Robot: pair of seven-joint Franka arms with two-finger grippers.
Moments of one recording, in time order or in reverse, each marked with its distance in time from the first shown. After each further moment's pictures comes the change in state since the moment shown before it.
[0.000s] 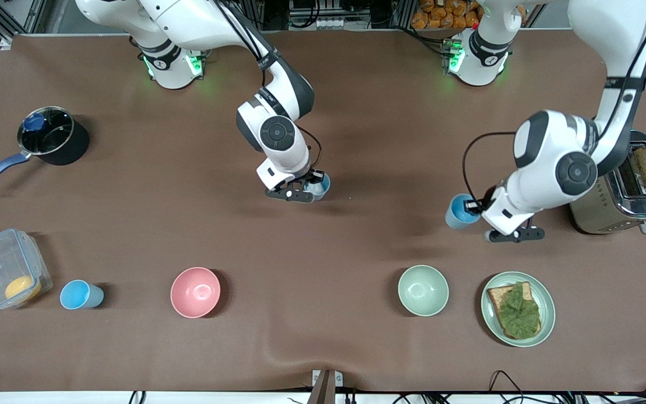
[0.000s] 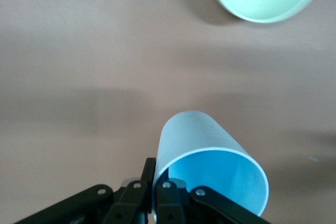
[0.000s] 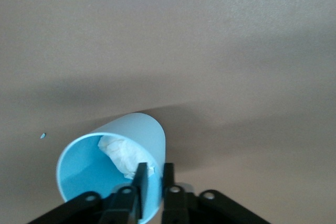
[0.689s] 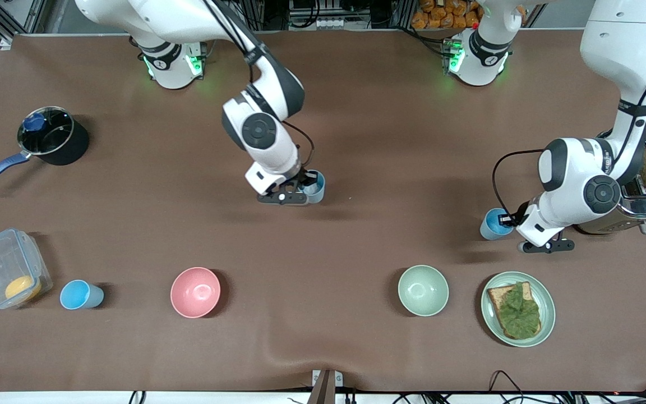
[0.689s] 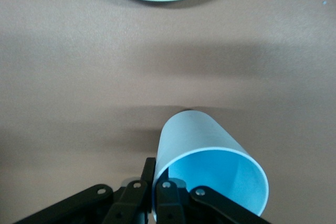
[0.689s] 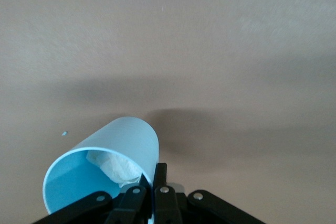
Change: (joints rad) left arm 0.003 0.153 0.235 -0.102 0.084 0.283 0.246; right arm -0.031 -0.031 0.009 -0.004 0.014 0.011 -0.128
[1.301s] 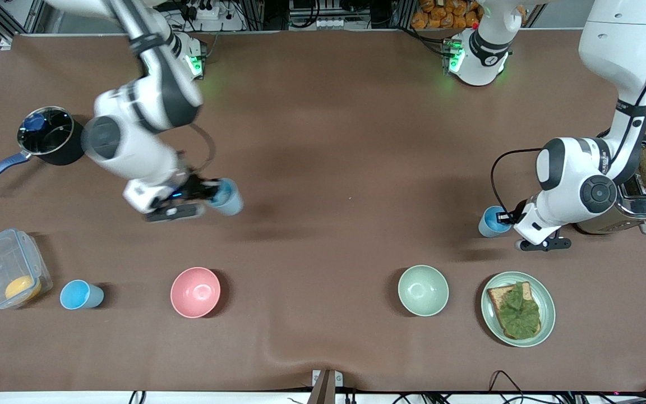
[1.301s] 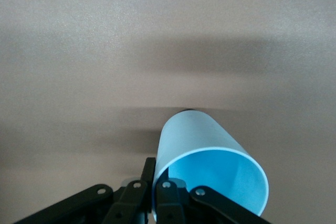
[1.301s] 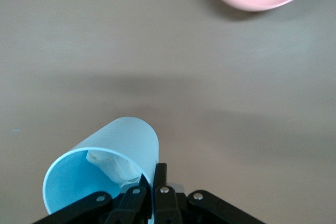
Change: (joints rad) left arm -0.001 0.001 0.002 -0.027 0.000 0.007 0.000; right arm -0.291 -0.288 0.009 -0.152 0.030 -0.138 -0.397
